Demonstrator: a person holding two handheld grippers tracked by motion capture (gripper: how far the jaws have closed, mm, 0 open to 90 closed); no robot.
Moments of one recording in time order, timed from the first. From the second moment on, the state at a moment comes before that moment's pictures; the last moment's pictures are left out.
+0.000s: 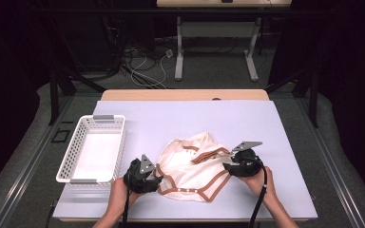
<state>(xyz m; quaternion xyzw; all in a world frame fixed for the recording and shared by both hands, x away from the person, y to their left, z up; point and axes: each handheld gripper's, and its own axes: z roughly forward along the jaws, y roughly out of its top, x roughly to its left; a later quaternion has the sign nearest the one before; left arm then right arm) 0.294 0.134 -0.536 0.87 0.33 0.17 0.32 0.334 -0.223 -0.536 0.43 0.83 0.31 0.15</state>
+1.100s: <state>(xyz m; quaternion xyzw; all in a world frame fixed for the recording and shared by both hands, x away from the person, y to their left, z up) 0.265 0.111 -0.553 0.91 0.23 0.07 0.34 0.334 -0.223 -0.542 0.43 0.84 0.29 0.14</state>
